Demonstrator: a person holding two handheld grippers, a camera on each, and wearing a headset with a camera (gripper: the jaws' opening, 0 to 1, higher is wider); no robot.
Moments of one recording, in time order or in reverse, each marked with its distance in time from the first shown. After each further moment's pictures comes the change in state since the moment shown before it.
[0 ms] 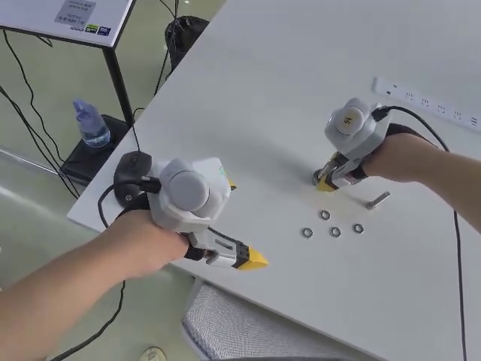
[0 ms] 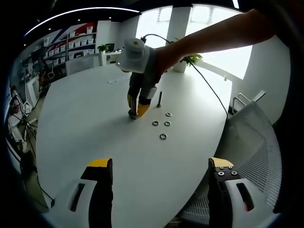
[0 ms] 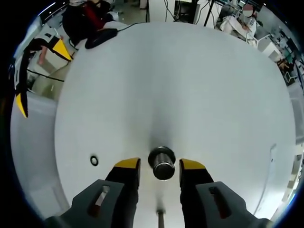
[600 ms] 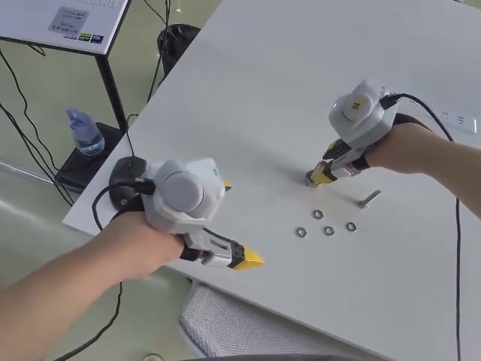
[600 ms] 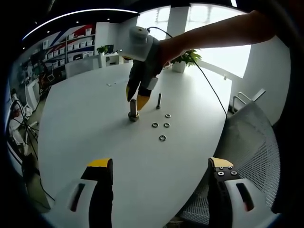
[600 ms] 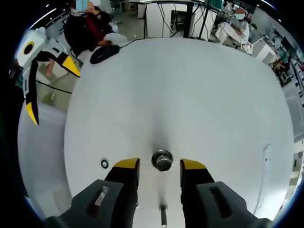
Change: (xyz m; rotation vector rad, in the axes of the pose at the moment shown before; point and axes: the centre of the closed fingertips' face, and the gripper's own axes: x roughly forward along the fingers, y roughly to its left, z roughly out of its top) left arm -0.004 -0.001 0.006 0.021 -0.002 0.007; right arm -0.038 0.005 0.015 0.024 -0.091 -0.005
